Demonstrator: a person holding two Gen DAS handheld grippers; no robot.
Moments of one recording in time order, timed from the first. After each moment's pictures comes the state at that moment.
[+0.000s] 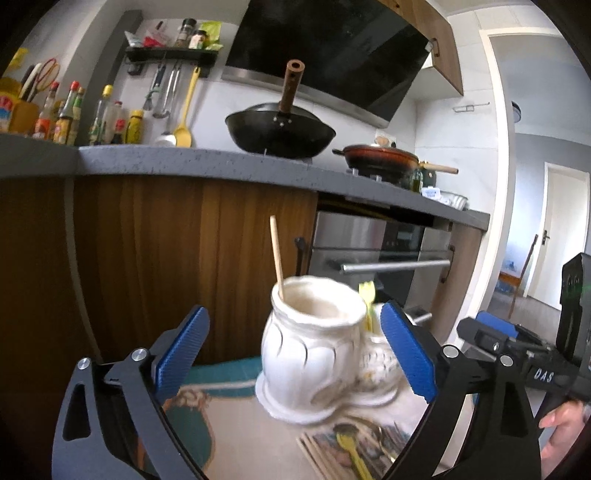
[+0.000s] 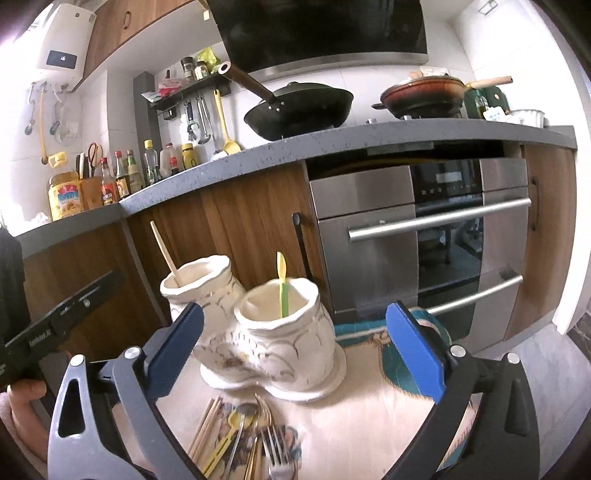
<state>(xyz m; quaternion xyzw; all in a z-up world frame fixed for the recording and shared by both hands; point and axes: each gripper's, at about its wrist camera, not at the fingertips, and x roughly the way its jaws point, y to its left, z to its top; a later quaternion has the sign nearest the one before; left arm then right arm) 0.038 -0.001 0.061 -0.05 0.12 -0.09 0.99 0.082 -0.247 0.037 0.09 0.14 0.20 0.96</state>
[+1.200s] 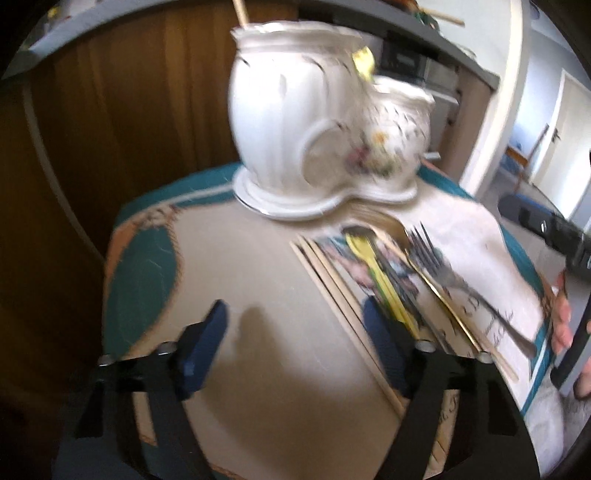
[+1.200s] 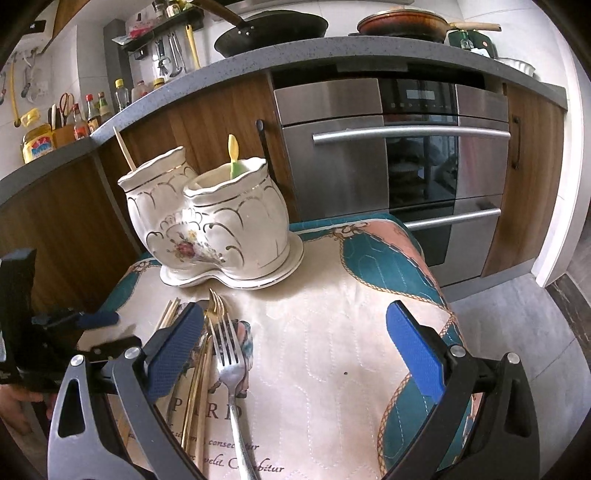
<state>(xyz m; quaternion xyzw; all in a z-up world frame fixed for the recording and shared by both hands) 0.044 -0.026 -0.046 0.03 0.41 -0.11 0.91 0.074 -0.264 -0.023 0.06 0.28 0.17 0.94</state>
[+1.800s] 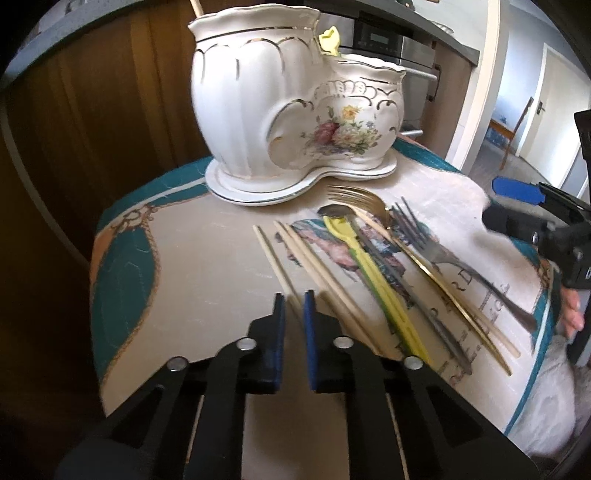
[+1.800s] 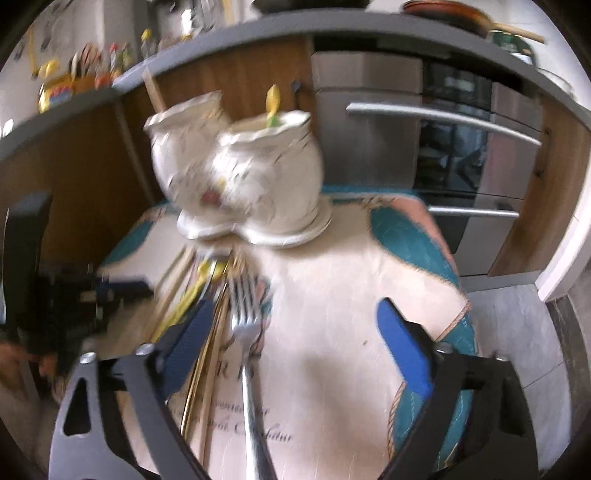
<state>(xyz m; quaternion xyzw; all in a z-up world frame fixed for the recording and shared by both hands) 0.044 -0.035 -0.051 0.07 0.42 -0.13 0.90 0.068 -0.242 -0.029 -0.02 0.35 0.22 0.91</state>
